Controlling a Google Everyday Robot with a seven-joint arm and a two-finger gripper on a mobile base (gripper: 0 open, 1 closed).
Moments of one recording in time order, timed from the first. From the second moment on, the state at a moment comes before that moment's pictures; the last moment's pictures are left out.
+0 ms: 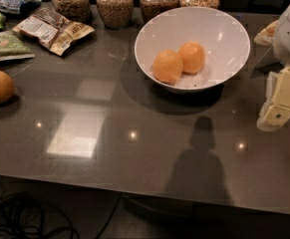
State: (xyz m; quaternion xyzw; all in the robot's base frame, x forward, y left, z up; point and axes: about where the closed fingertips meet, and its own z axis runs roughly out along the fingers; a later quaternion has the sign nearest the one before) arm 0.438 -0.217 0.976 -0.60 0.78 -0.03 0.16
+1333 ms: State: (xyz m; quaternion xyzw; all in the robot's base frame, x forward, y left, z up) arm 0.508 -0.182 0.982 -0.66 0.69 0.01 0.30
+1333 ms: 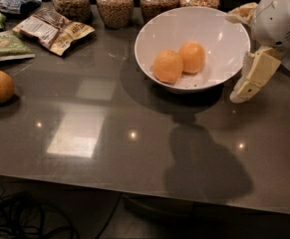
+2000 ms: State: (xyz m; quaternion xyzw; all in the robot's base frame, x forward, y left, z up) arm 0.579 -0.130 1.005 -0.71 0.59 0.05 0.37
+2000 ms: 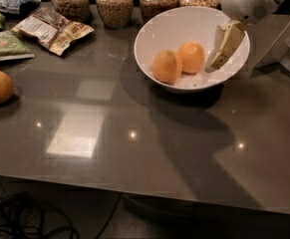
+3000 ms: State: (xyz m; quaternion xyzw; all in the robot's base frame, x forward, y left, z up) arm 0.621 -0.111 0.997 -0.80 0.50 -0.05 0.33
